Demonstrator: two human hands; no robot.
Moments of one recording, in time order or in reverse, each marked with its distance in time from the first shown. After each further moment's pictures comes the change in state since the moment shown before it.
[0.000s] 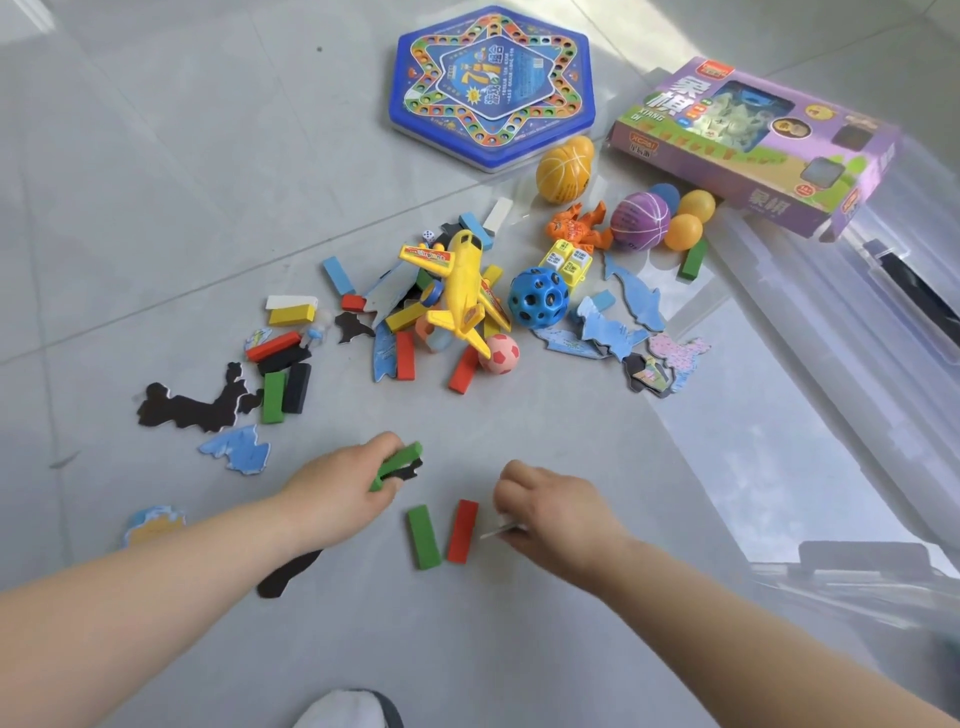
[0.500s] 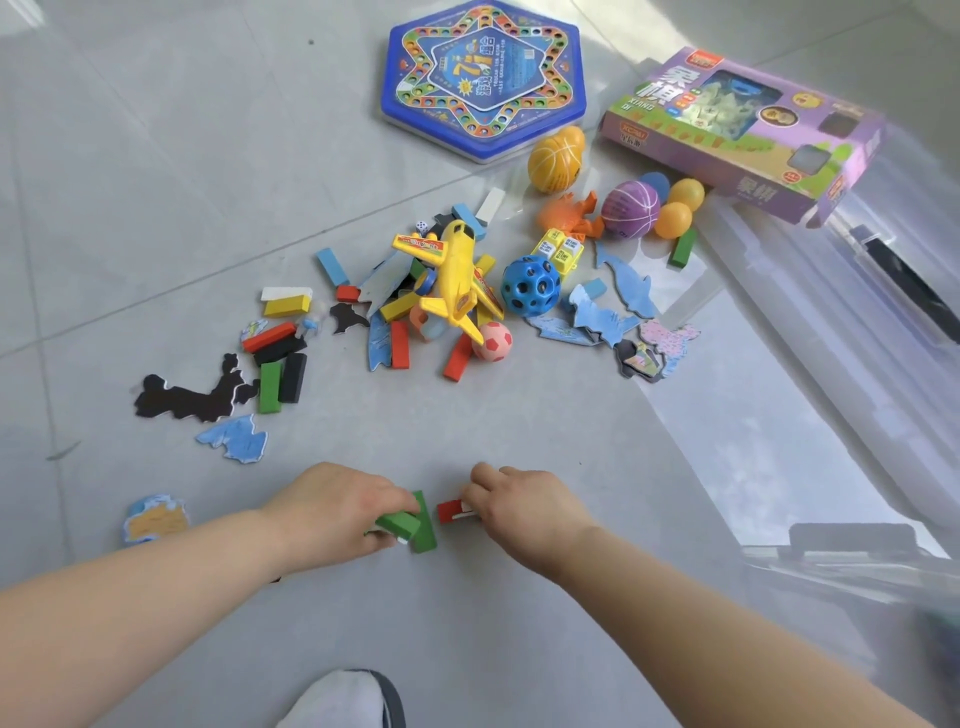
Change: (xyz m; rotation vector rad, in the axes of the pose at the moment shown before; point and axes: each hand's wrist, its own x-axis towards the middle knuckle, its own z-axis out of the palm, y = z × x) left_hand -0.018 -0.009 0.004 0.387 -0.092 0.457; right_hand 0.009 -0.016 0.020 -0.305 -0.197 -0.074
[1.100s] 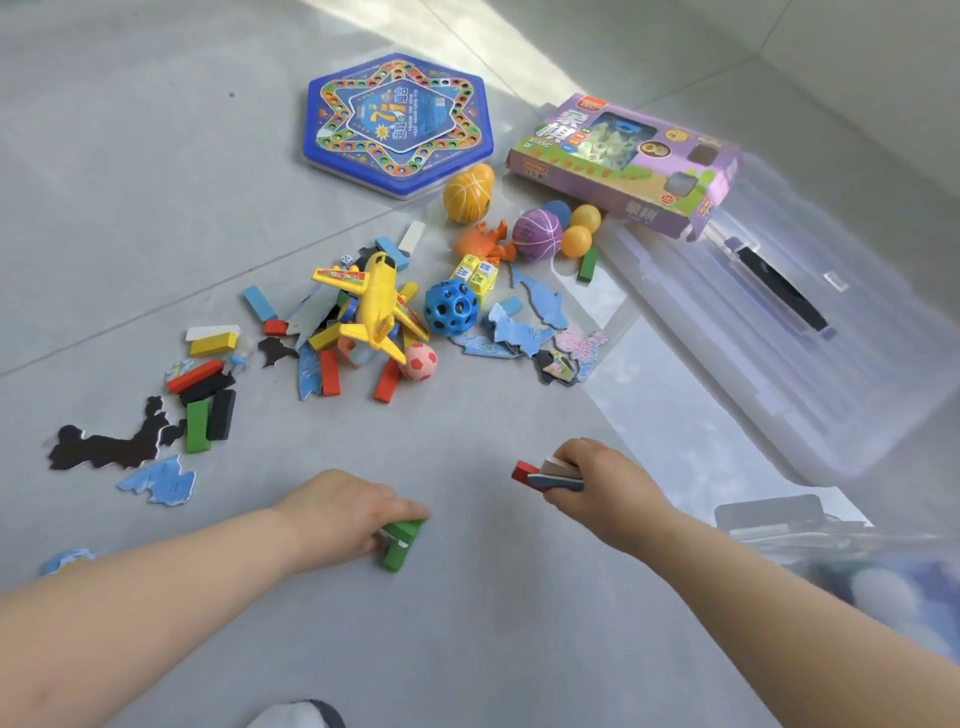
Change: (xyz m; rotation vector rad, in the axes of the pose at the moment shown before) left_hand 0.049 0.039 -0.002 0.278 -0.229 0.055; right_hand -0.089 0.063 -0.042 0.592 0.088 0.635
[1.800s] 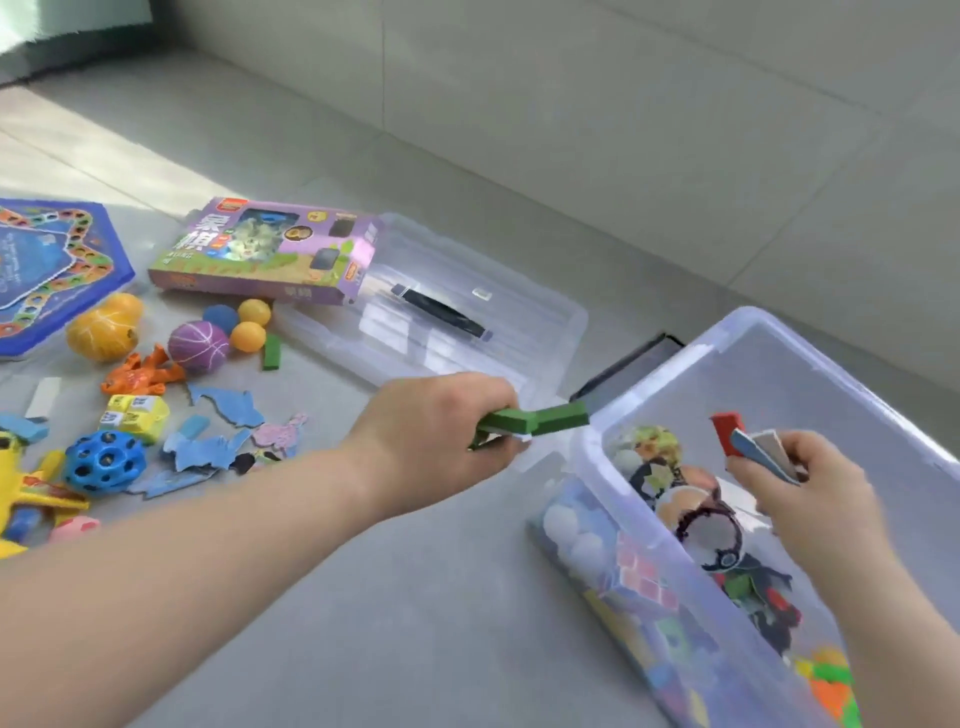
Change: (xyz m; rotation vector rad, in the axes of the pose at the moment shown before) left_hand 0.066 0.223 -0.237 -0.309 0.825 0.592; right_hand -0.240 0.158 -0.142 0.498 0.900 0.816
